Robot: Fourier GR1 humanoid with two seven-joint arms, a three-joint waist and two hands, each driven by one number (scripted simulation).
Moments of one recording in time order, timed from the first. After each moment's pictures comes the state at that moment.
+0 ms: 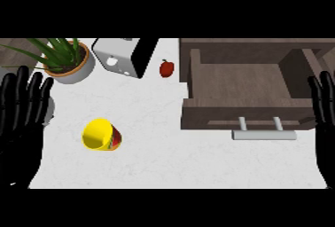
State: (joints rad) left arm -0.03 0.05 0.02 -2.10 0.02 -0.03 0.00; right arm -0.02 -0.11 -0.03 -2.10 0.00 -0.03 -0.04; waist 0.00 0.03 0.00
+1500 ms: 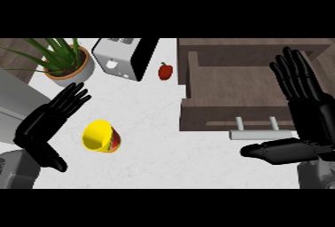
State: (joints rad) left arm -0.23 0.33 0.16 -1.21 0.36 -0.78 -0.17; right arm -0.20 -0.16 -0.04 -1.90 -0.09 0.12 0.08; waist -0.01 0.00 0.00
